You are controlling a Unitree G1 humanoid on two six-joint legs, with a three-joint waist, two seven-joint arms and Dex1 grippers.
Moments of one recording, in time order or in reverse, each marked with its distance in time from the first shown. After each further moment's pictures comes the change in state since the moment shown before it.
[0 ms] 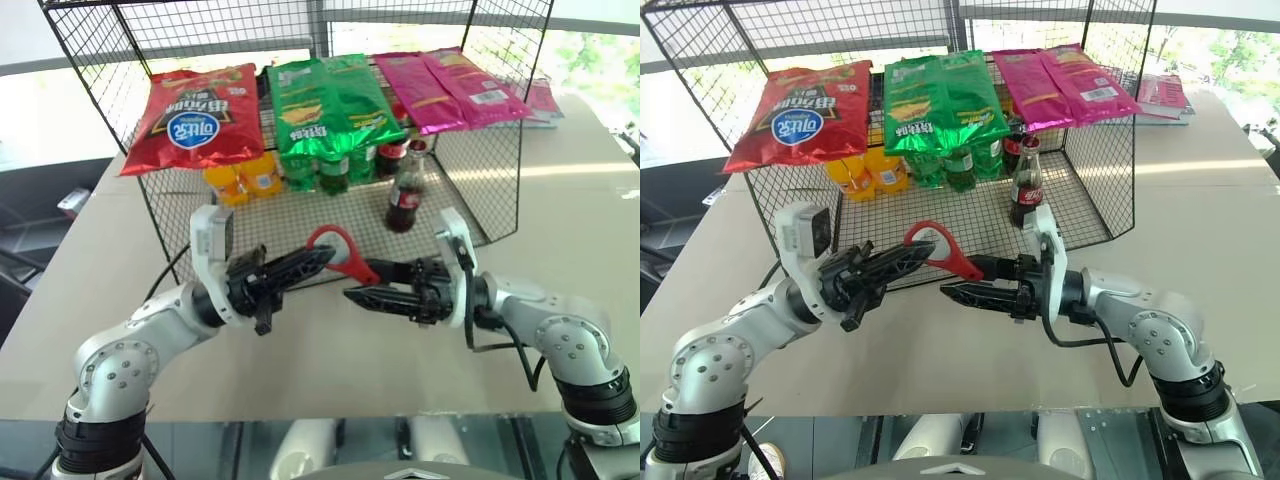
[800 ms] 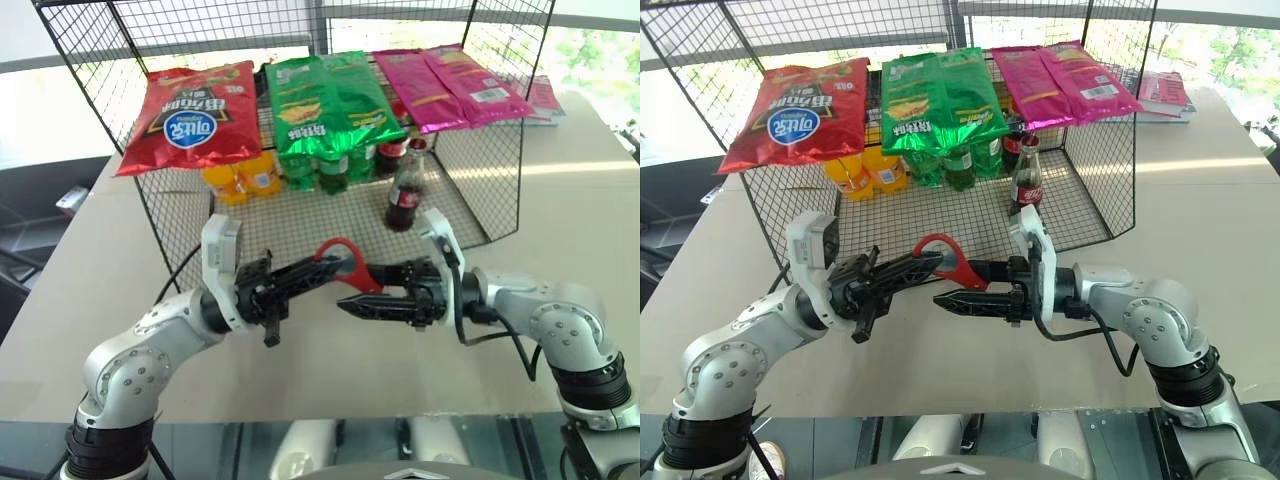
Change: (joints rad) left arm 0.006 -0.036 -0.031 -0.018 0.108 -0.061 -0.058; right arm -0.048 -0.029 0.022 0.032 -0.013 0.068 0.044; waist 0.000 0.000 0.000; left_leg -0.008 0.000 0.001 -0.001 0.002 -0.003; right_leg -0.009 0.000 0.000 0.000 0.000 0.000
